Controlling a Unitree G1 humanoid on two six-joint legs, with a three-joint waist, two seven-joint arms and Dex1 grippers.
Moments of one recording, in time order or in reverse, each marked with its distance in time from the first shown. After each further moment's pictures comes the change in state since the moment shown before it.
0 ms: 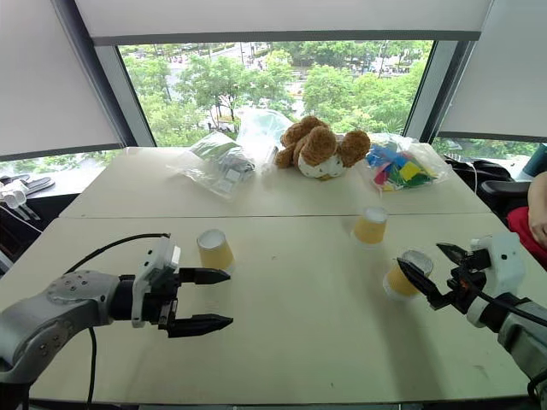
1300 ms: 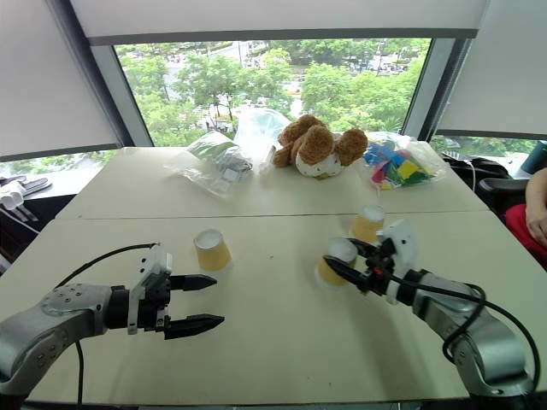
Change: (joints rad) left arm 0.111 0.003 0.053 0.040 0.052 -0.016 0.041; right arm -0.337 0.048 0.505 0.090 -0.035 -0.048 0.157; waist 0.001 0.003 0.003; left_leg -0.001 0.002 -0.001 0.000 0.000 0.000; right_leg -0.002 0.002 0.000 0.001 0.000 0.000
